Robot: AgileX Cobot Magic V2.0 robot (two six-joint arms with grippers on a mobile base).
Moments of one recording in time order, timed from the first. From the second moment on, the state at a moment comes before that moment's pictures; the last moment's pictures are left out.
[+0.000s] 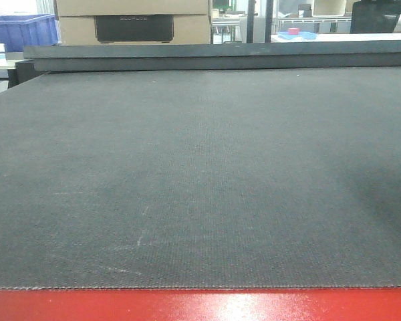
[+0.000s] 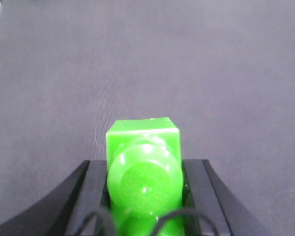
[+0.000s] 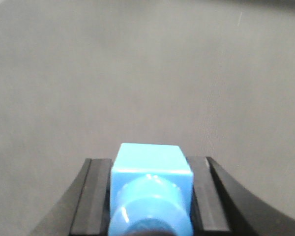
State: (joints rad) left arm -0.10 0.86 -1.10 -0.03 0.85 0.08; right arm 0.31 0.73 -0.93 0.12 0.69 -0.09
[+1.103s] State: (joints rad) left arm -0.10 0.69 -1.10 -0.03 0.79 0.08; right arm 0.31 0.69 -1.14 0.07 0.85 -0.09
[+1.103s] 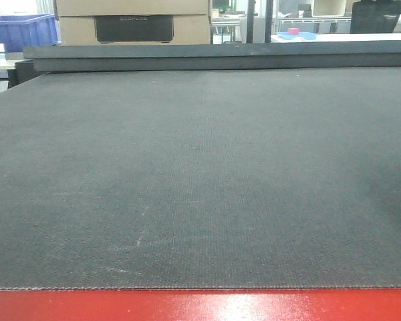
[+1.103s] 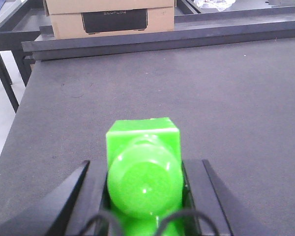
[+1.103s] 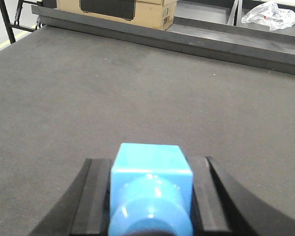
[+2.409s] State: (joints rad) left arm -0.10 0.69 -1.10 -0.03 0.79 0.08; right arm 0.31 0.69 -1.14 0.07 0.85 -0.09
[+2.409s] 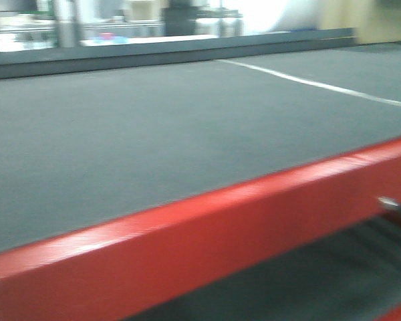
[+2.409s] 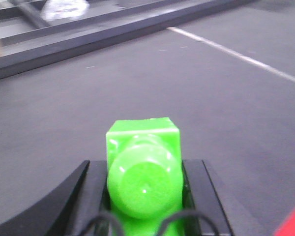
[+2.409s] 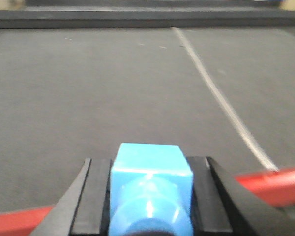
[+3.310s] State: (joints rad) left arm -0.10 0.69 -1.10 -0.03 0.79 0.08; right arm 0.31 0.69 -1.14 0.07 0.85 -0.09
